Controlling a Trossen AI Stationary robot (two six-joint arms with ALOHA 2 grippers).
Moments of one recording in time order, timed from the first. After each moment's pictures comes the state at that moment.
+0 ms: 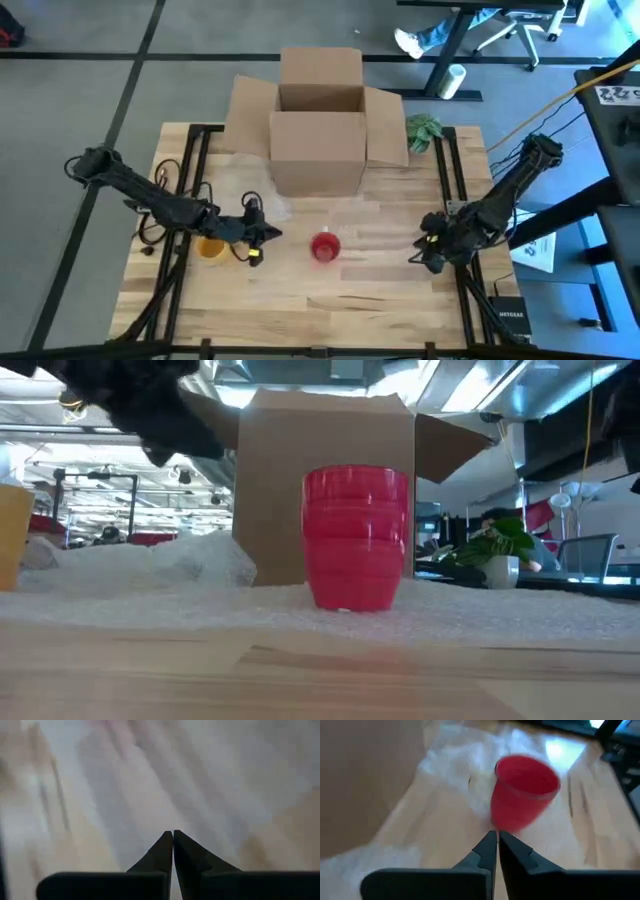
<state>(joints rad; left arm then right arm) -0.36 1.19 0.58 0.07 -0.42 -0.41 0.84 0.76 0.48 -0.92 0.46 1.26</state>
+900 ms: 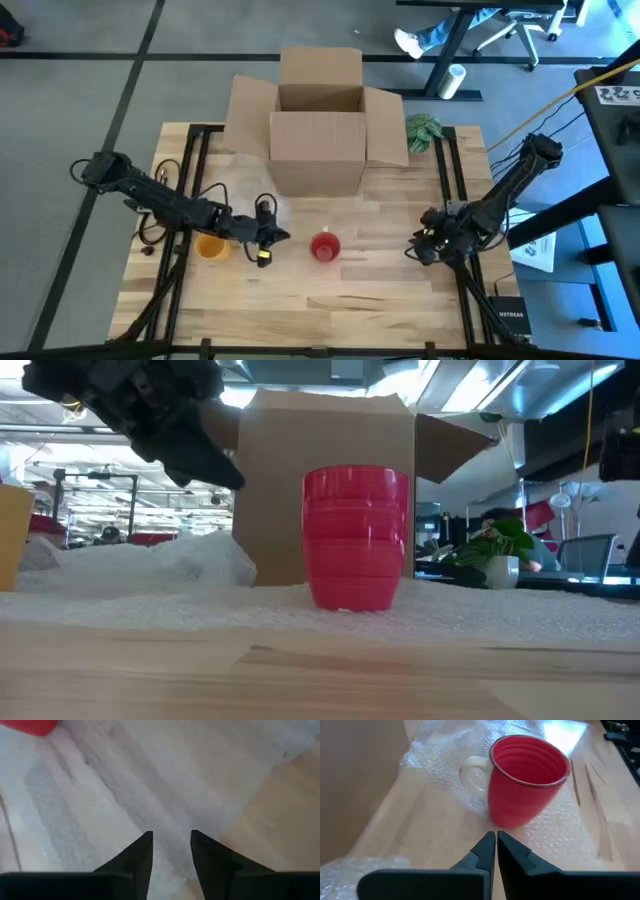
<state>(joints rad) -0.34 1.29 0.58 0.12 -0.38 -0.32 0.84 0.81 0.33 -0.75 0.49 1.53</state>
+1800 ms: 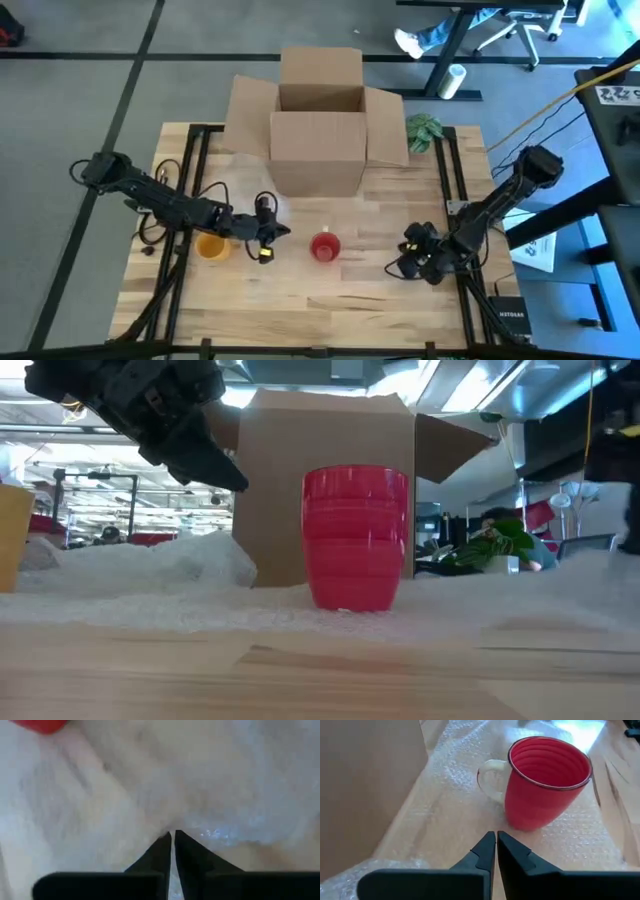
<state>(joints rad) -0.31 1.29 0.58 0.12 -0.40 -0.28 0.76 1.22 0.44 -0.46 0.59 1.38</state>
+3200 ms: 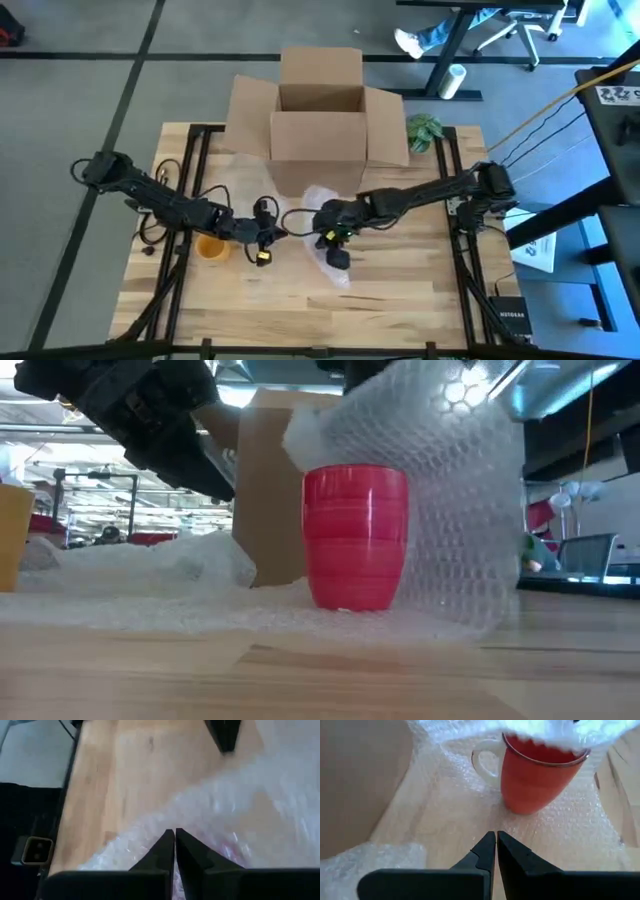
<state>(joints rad) -0.35 1.29 0.58 0.05 -0.40 -0.31 0.16 1.79 1.38 -0.42 -0.22 0.23</state>
